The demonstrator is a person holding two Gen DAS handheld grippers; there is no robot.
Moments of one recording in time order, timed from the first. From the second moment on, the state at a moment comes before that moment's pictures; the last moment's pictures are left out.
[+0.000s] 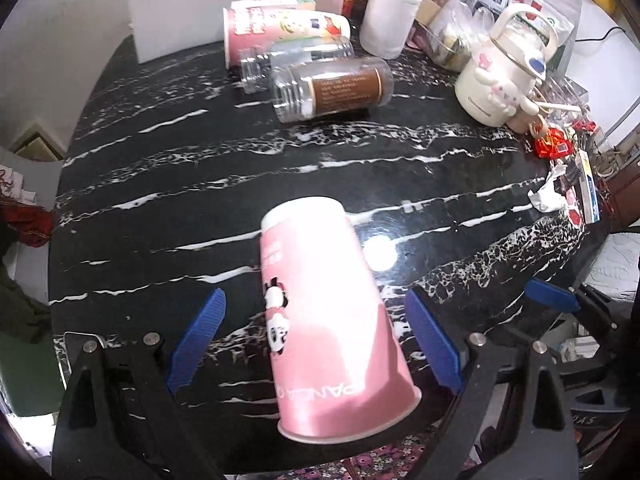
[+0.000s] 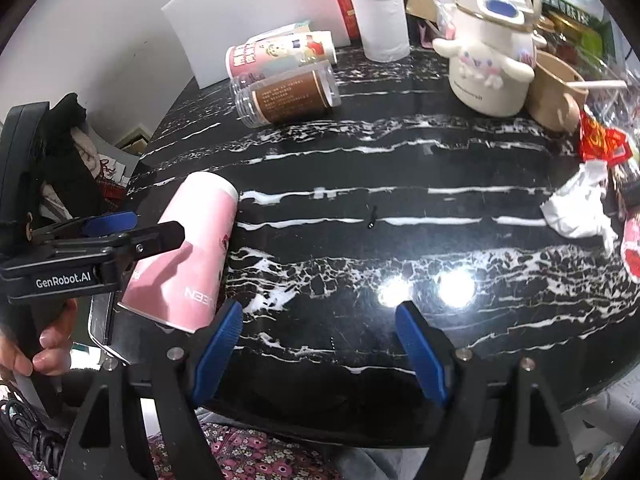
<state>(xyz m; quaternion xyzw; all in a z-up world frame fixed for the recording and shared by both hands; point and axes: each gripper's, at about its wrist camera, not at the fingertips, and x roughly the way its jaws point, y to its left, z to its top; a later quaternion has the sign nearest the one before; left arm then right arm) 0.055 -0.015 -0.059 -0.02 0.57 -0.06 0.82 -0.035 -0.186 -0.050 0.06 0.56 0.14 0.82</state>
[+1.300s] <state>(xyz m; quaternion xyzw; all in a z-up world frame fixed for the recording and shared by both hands) 0.082 -0.029 -0.099 0.00 0.61 -0.06 0.79 -0.024 -0.204 -0.083 0.11 0.58 0.13 0.80</state>
